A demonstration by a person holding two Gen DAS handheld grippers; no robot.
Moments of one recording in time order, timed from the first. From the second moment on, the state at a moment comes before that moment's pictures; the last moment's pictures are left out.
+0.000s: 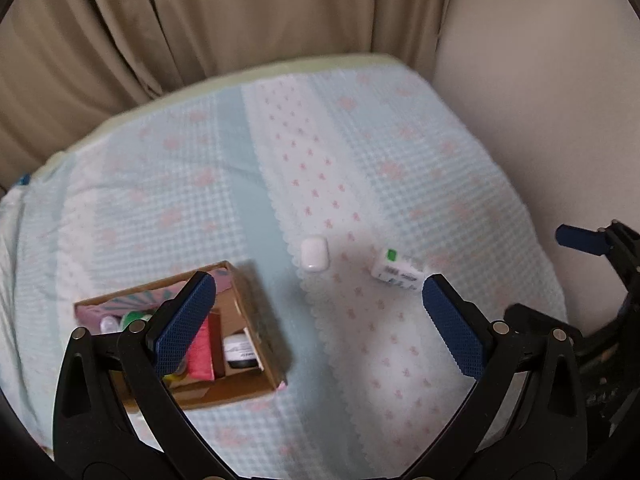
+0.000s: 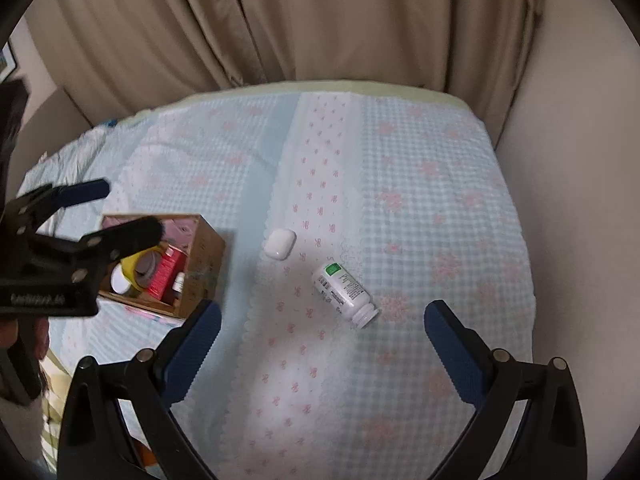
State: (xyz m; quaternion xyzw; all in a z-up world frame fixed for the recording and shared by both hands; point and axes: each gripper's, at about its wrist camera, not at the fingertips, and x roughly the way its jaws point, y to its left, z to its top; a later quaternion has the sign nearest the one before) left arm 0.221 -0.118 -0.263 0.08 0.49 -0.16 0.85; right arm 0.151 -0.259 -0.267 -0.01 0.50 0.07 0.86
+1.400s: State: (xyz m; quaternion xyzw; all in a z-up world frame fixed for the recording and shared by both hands) left arm 0.361 -0.145 -0.516 0.05 0.64 -0.11 0.76; right arm 0.267 -0.231 -0.508 -0.22 0.68 0.16 0.68
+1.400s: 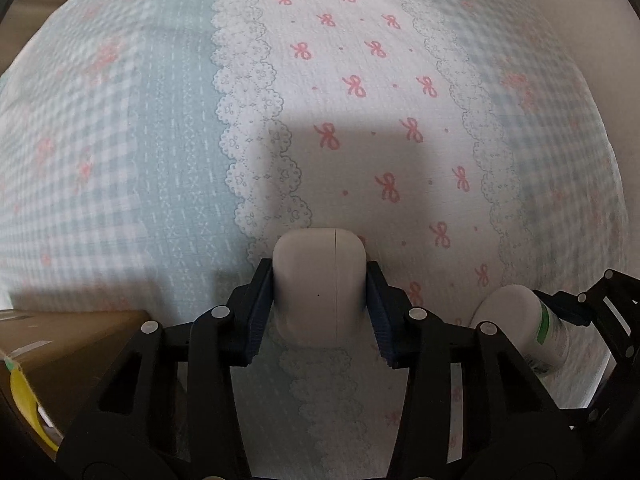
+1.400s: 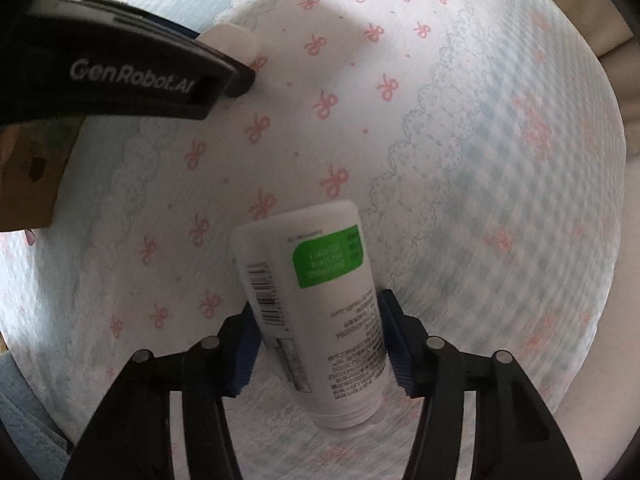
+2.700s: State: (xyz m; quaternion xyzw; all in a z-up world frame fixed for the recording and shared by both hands) left arm 0.212 0.020 -0.190 -0.04 0.47 -0.05 0.88; right arm 0.225 -0.174 -0.188 0.07 0.49 0.18 0.85
